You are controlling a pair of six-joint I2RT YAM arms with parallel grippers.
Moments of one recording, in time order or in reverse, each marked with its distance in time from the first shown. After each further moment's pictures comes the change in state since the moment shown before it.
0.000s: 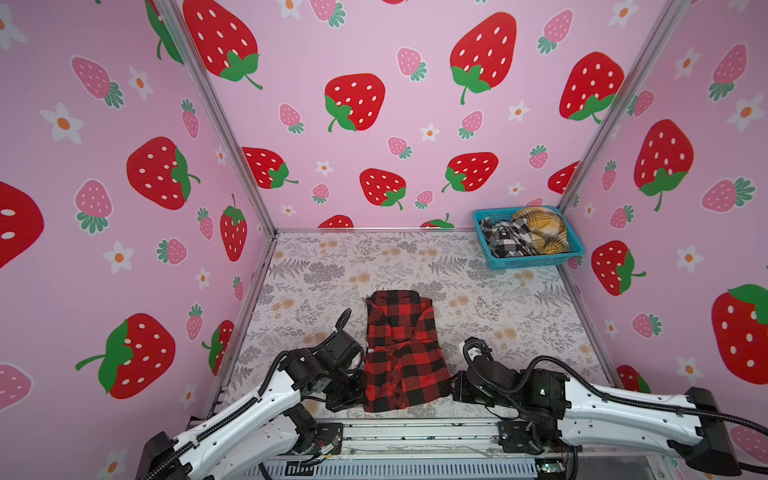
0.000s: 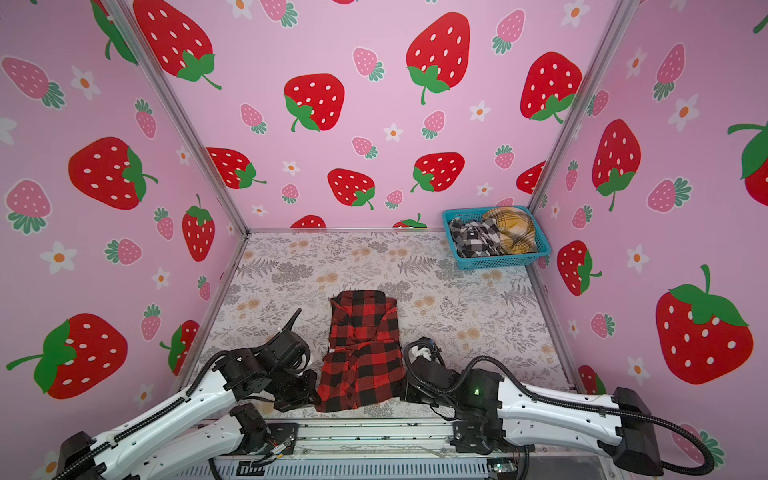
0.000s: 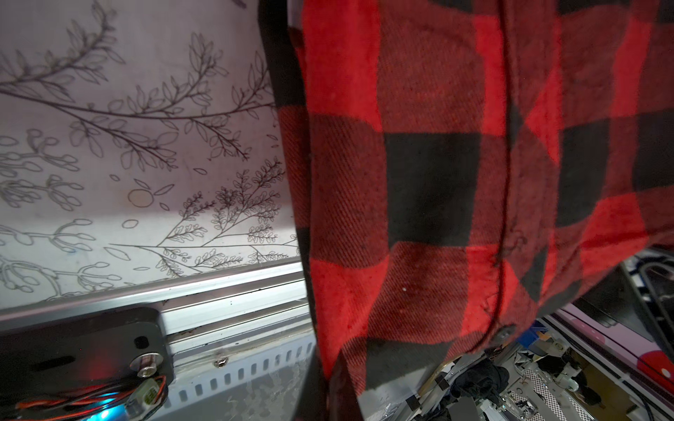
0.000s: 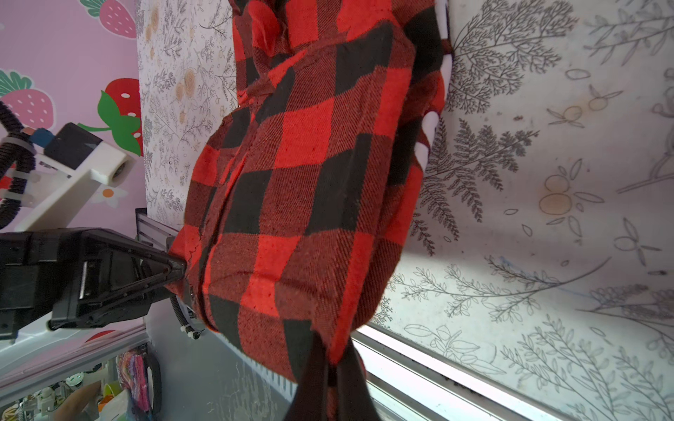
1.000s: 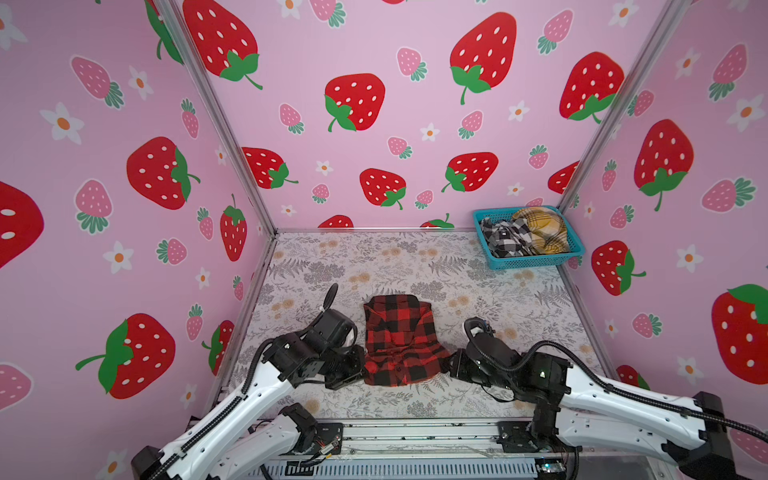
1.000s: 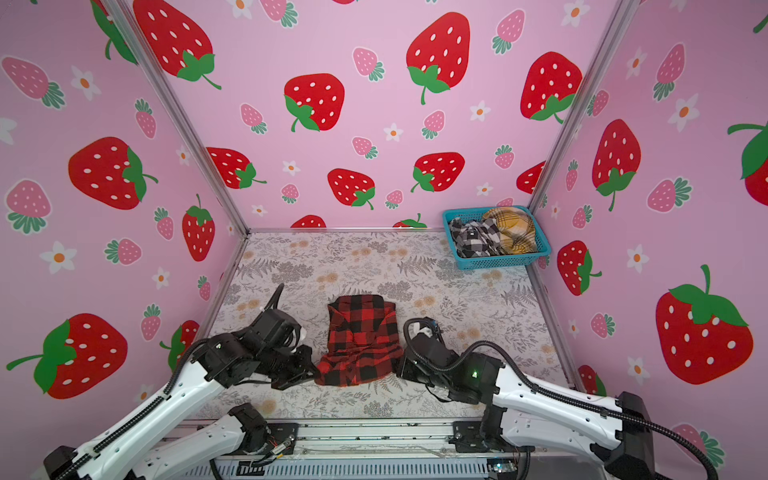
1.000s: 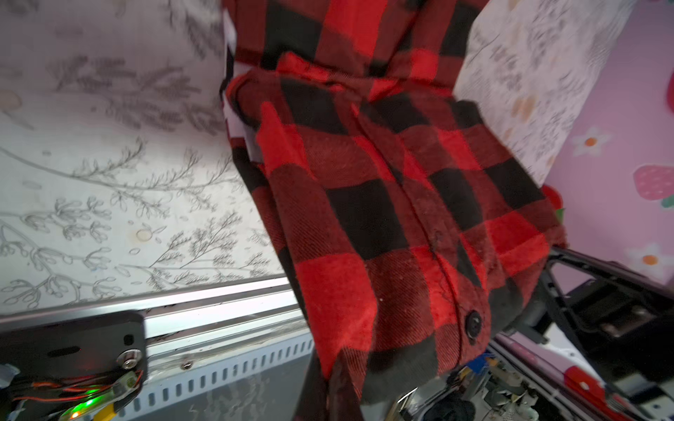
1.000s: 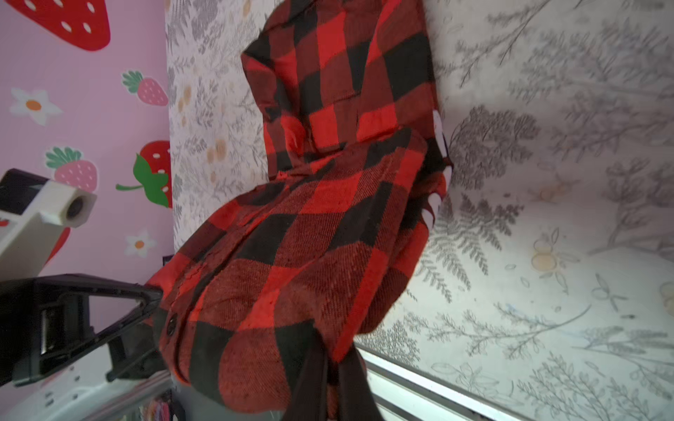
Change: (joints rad) left arm 0.152 0.087 0.290 -0.049 -0.060 0.023; right arm -0.217 0.114 0.200 -0.040 -0.031 -0.087
